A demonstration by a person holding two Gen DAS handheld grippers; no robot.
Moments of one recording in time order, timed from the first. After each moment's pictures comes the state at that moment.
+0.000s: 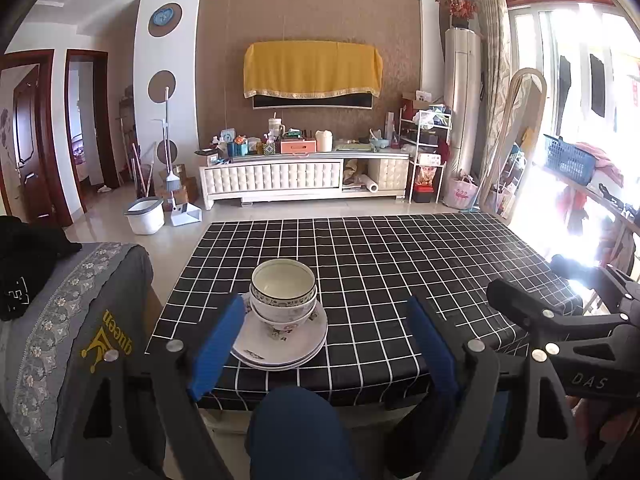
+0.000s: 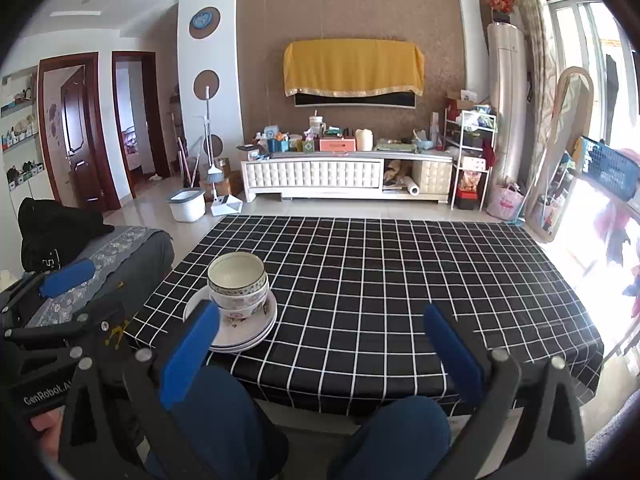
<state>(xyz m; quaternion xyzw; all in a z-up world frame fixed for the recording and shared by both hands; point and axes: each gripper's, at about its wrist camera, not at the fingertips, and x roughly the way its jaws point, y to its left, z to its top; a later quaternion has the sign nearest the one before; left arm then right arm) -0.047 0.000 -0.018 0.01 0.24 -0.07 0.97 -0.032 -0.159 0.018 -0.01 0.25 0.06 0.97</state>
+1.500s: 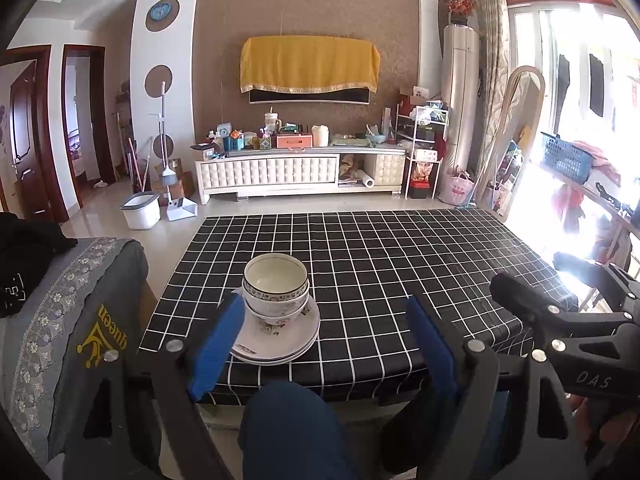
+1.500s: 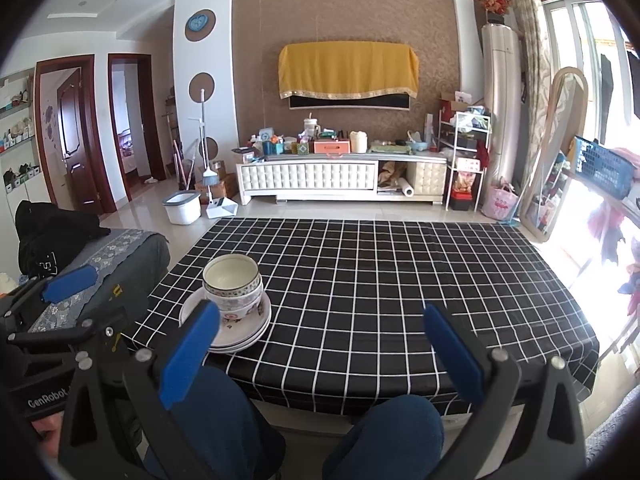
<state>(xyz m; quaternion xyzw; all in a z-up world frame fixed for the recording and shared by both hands) -0.045 -0.003 -0.019 0.00 0.25 -0.08 0.96 -0.034 -0.170 0.020 -0.01 0.25 0.06 0.97</state>
